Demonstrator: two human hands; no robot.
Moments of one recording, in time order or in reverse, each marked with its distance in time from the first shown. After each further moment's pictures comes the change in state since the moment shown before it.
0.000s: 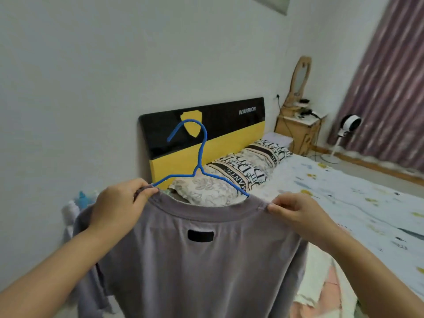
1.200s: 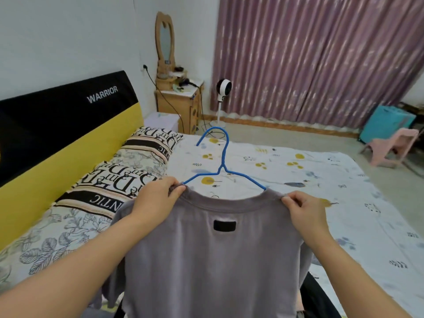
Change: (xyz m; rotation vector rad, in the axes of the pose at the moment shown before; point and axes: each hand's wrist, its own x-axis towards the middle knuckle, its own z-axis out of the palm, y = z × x) left_hand 0.217 0.247 0.489 -0.362 -0.612 0.345; right_hand 0.128 0.347 -0.166 -0.117 0.860 0.673
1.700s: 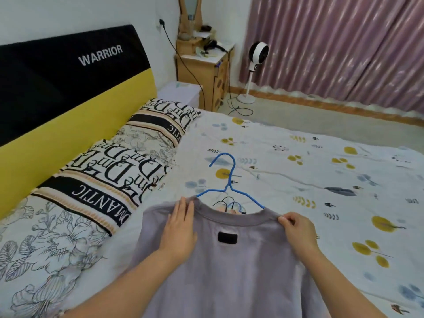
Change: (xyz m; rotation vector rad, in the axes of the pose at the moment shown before) left_hand 0.095 -0.080 0.242 0.334 -0.462 -0.211; right_hand 0.183 0.159 0.191 -0.161 -0.322 0.227
